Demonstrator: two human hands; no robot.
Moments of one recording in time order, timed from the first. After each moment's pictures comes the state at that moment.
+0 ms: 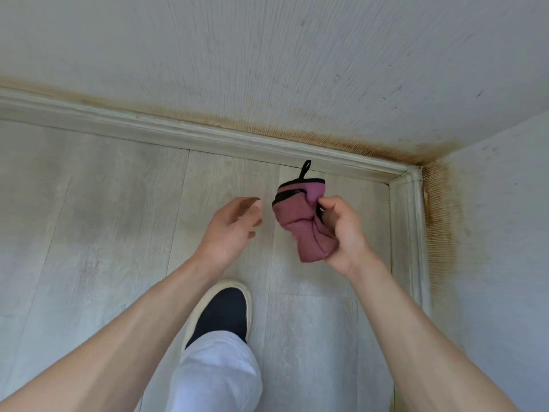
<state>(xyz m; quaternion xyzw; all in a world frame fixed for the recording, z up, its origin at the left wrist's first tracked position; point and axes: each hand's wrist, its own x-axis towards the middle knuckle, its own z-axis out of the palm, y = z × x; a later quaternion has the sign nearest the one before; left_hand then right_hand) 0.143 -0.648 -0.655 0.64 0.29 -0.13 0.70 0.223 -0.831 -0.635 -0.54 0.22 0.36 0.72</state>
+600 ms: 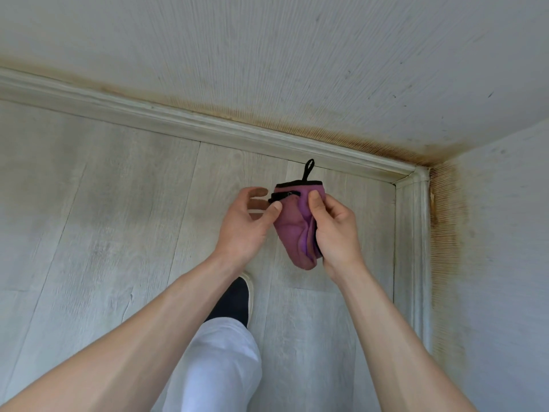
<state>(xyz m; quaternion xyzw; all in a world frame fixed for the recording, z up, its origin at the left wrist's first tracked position) 0.142 -0.673 -0.659 0.65 0.32 -0.04 0.69 0.194 -0.813 -0.632 -0.73 0.12 0.20 0.64</state>
